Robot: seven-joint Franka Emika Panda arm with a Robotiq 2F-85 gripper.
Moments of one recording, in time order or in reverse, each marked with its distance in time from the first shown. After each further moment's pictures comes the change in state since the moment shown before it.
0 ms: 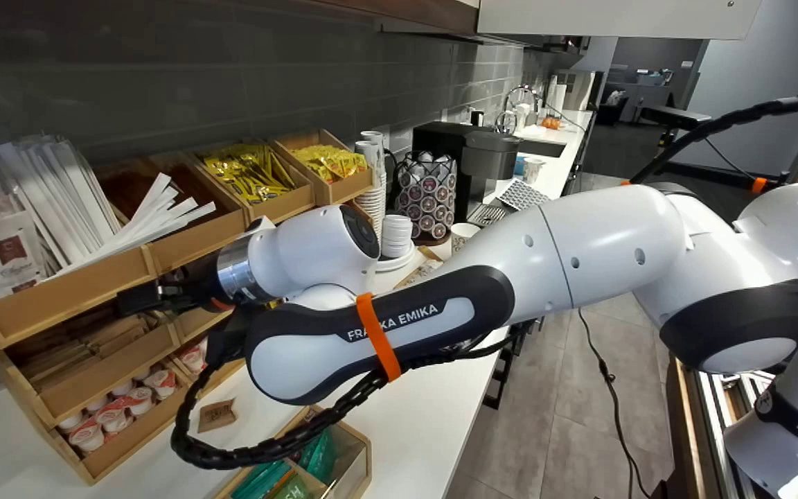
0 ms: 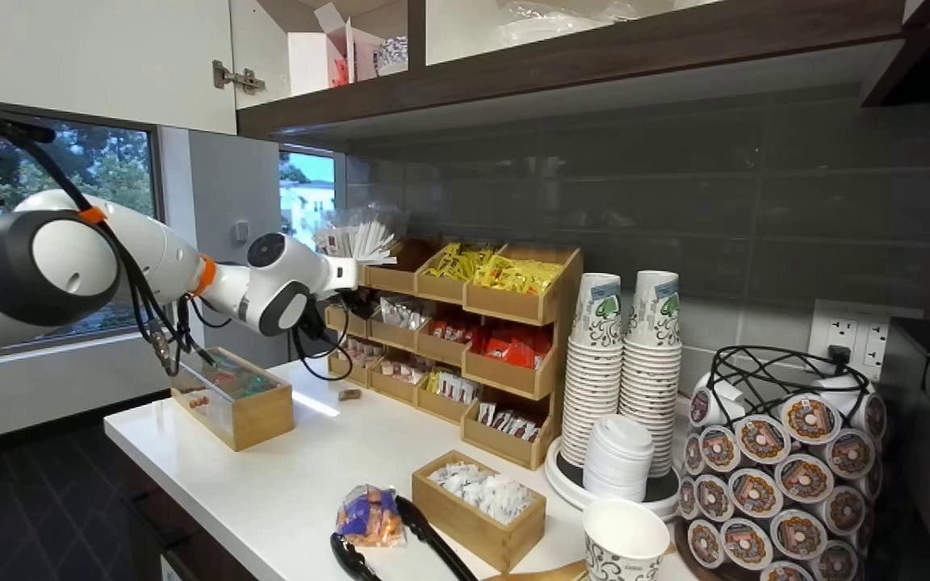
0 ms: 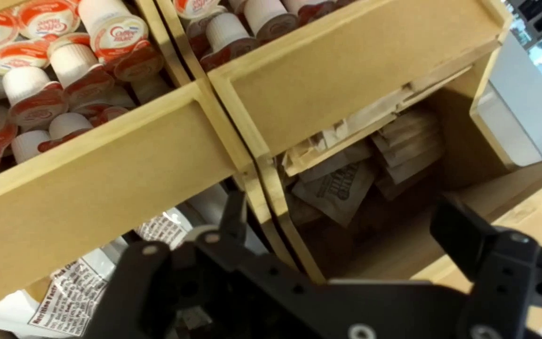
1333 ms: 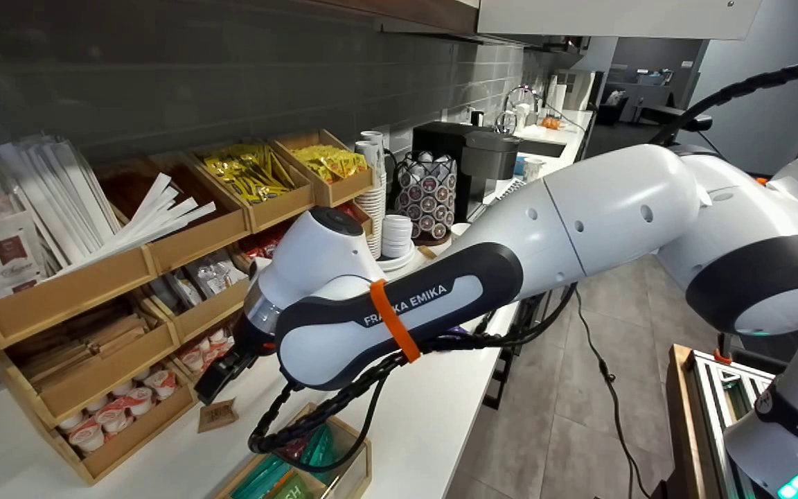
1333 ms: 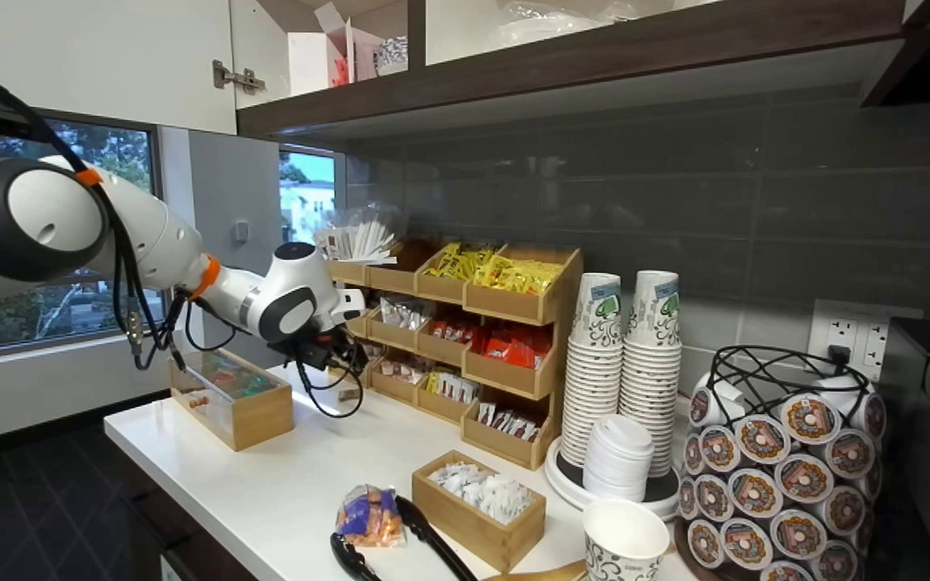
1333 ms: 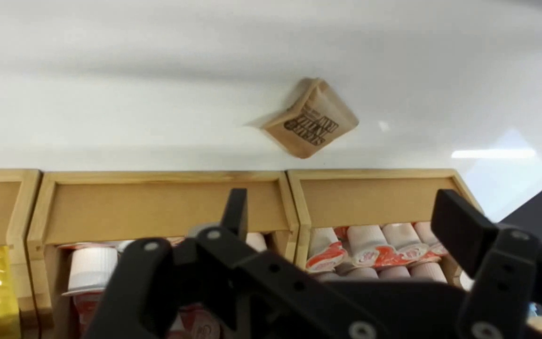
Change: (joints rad) arm -0.003 -0.141 0.027 -0.267 -0.077 -0.420 -0.336
